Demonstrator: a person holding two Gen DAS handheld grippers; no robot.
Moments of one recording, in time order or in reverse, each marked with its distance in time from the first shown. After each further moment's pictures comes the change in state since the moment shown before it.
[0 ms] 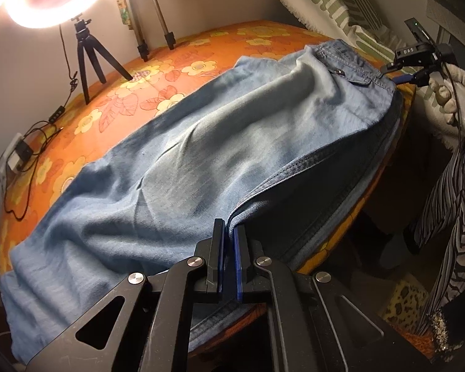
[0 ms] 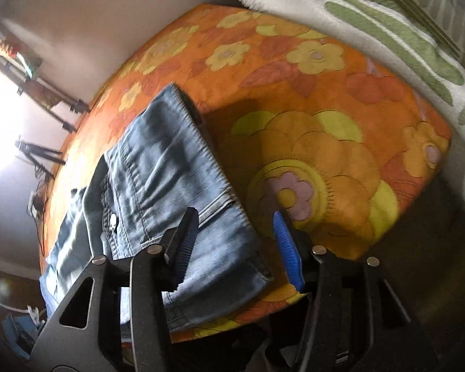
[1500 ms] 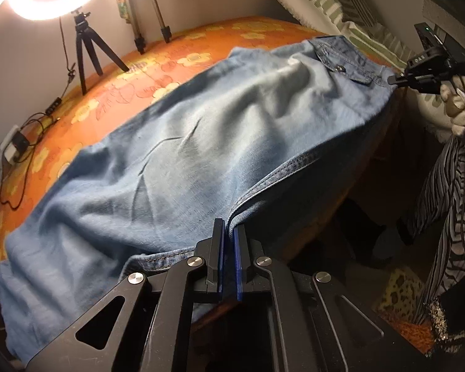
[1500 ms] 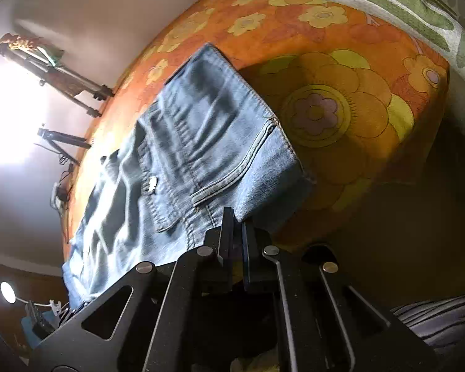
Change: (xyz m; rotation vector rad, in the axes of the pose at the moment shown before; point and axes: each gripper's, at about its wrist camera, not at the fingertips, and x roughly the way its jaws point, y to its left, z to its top) left arm -0.006 -0.003 -0.018 0.005 0.018 -0.037; right arm -0.018 0.015 -0.055 0.064 0.033 0.102
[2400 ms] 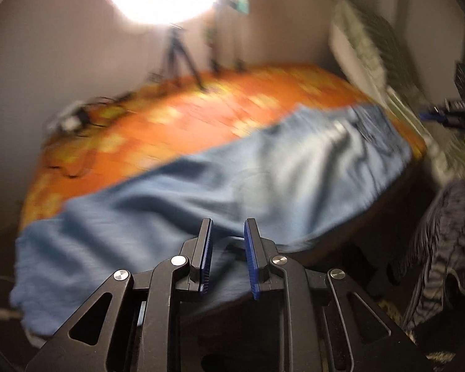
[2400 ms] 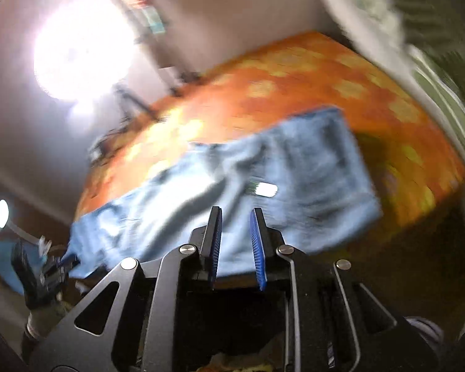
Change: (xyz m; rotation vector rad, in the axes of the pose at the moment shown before) left arm -0.113 0.078 -0.015 -0.269 -0.138 0.127; right arm -0.080 0.131 -0.021 -0.415 -0.060 0.138
